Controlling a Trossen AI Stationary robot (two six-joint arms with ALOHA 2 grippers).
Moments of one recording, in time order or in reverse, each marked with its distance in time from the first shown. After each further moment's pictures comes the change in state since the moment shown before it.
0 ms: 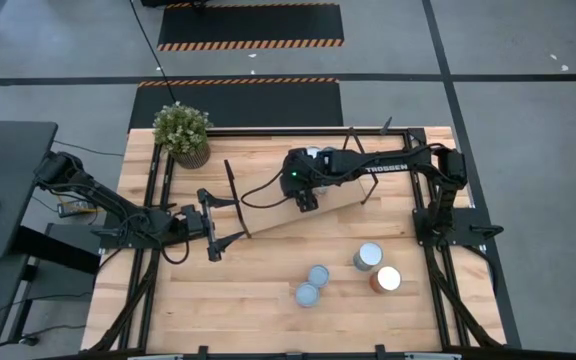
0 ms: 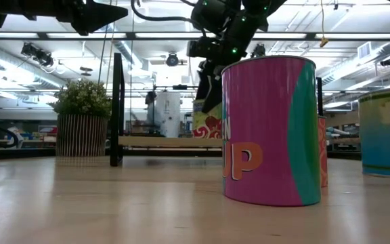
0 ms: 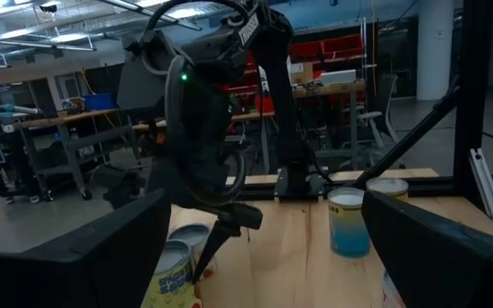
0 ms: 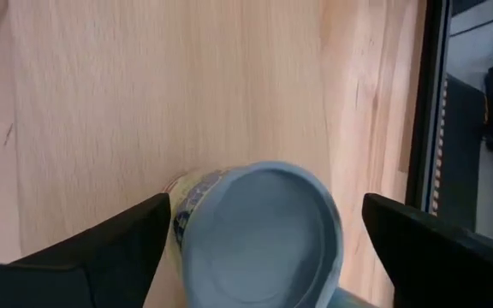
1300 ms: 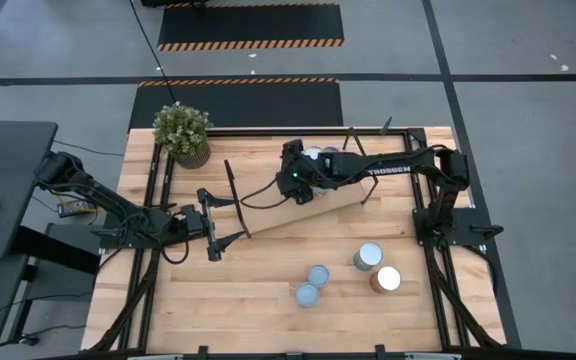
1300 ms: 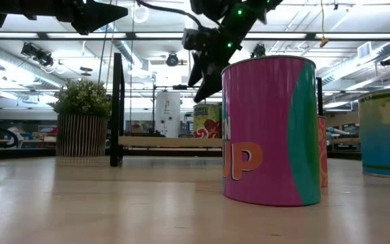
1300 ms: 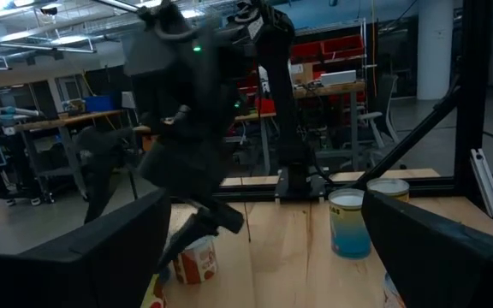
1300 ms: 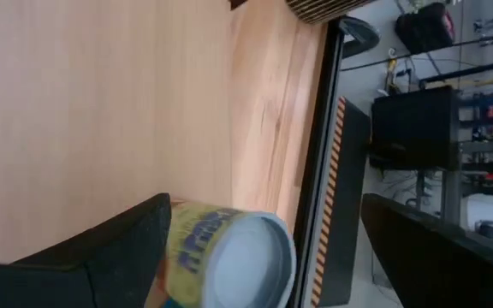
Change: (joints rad) left arm 0.000 0.000 0.001 0.002 0.000 0.009; right arm 0.043 -0.018 0.000 0.133 0.224 -0.181
